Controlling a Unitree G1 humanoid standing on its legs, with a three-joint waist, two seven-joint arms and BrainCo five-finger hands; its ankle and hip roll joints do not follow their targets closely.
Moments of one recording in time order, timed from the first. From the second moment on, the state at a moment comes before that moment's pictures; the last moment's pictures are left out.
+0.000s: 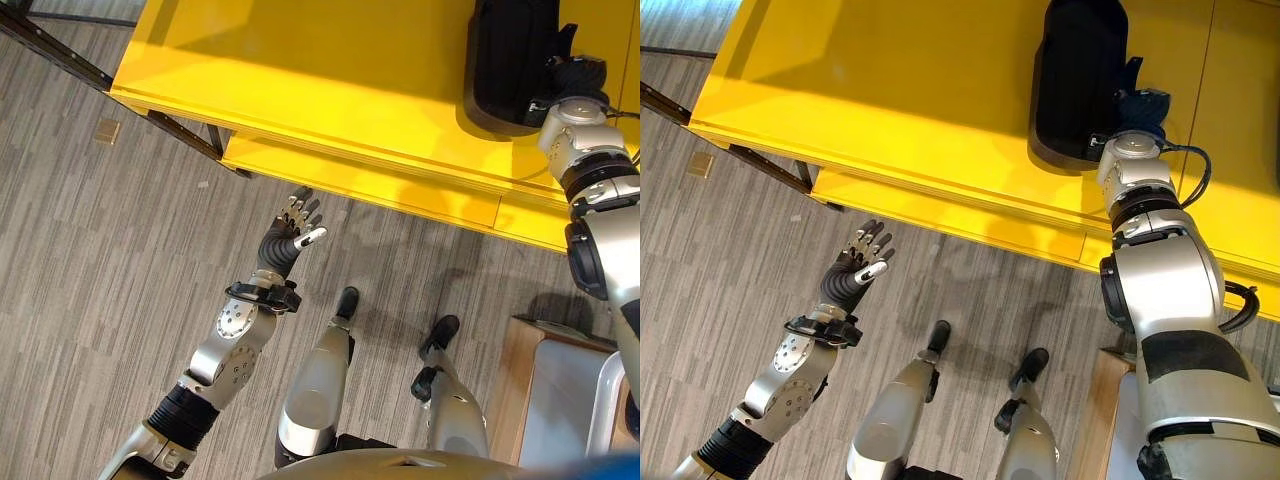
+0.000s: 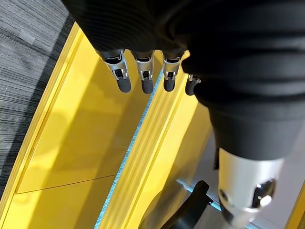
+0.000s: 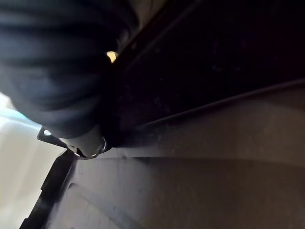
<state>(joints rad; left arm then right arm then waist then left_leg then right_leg) -0.12 0.49 -0.39 -0.11 -0.82 -0.18 0.13 -1.44 -0.55 0.28 1.39 0.47 0.04 -0.43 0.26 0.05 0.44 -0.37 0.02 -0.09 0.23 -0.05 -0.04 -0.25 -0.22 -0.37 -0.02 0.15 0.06</state>
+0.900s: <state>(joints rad) -0.10 0.50 -0.39 -0.11 -0.82 -0.19 0.13 -1.45 -0.64 0.28 1.39 0.47 0.04 -0.44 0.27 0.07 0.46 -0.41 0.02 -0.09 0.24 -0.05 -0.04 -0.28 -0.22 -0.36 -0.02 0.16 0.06</state>
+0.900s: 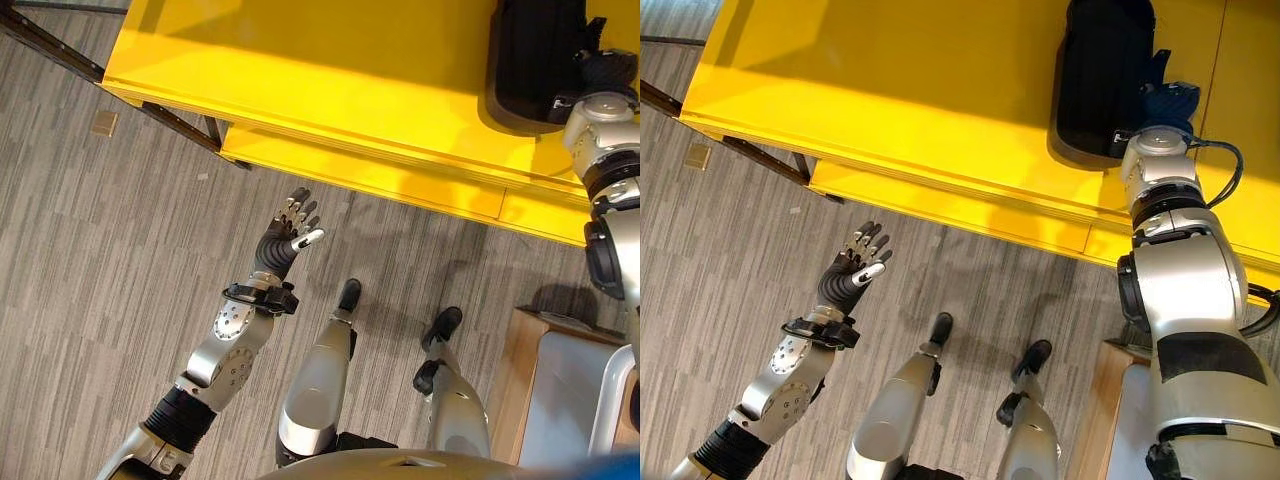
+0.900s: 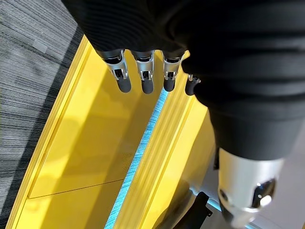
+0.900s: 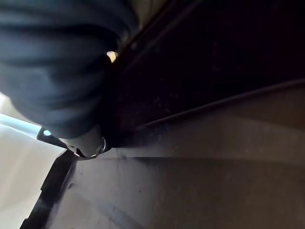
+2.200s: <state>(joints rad) -0.12 0.52 -0.39 -0.14 -0.84 -0.20 0.13 -1.62 -0.74 0.34 1.42 0.51 0.04 -0.44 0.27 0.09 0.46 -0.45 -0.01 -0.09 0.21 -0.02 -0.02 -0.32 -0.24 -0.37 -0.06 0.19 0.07</state>
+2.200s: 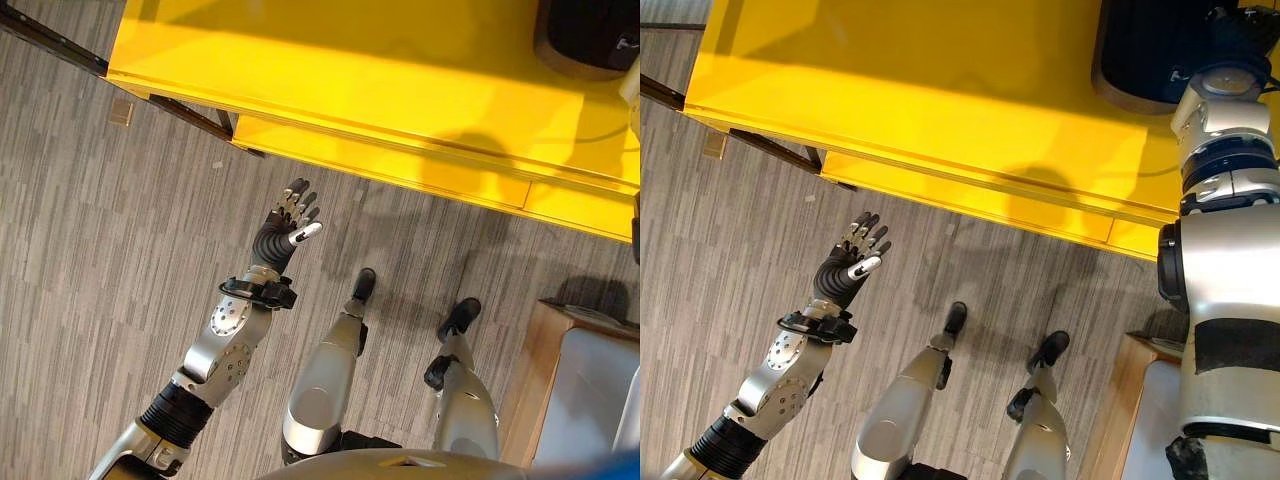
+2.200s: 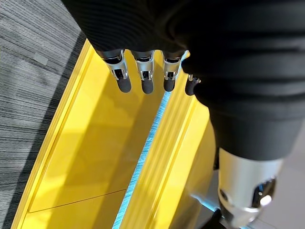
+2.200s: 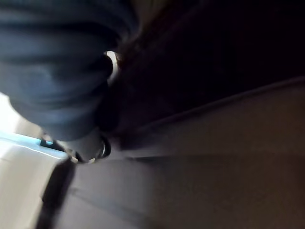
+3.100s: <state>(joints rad) -0.13 0.54 -0.38 -0.14 -0.85 -0.21 0.12 -1.60 -0.65 0.32 1.22 0.54 -0.03 -0.50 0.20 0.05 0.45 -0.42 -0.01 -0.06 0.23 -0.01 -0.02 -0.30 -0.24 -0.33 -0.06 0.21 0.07</state>
